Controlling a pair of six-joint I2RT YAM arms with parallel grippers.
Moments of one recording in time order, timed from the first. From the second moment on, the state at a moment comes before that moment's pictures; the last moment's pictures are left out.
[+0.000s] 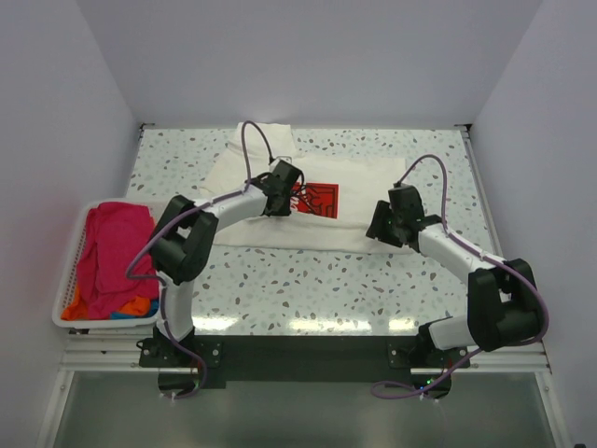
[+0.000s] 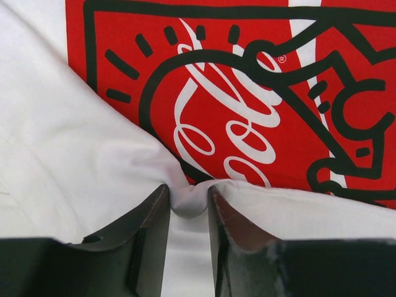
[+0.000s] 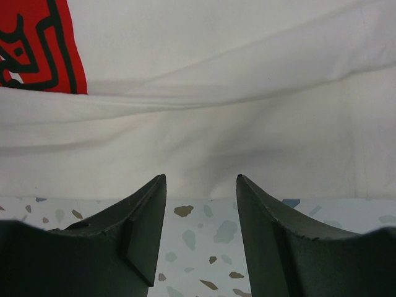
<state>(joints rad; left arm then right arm) -0.60 1.99 1.37 -0.39 -0.35 -0.47 0.27 1.40 0.77 -0.31 0.04 0.56</state>
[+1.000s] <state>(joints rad) -0.58 2.04 1.46 -0.41 -0.37 -0.45 0.27 1.41 0.70 -0.28 0.06 0.56</state>
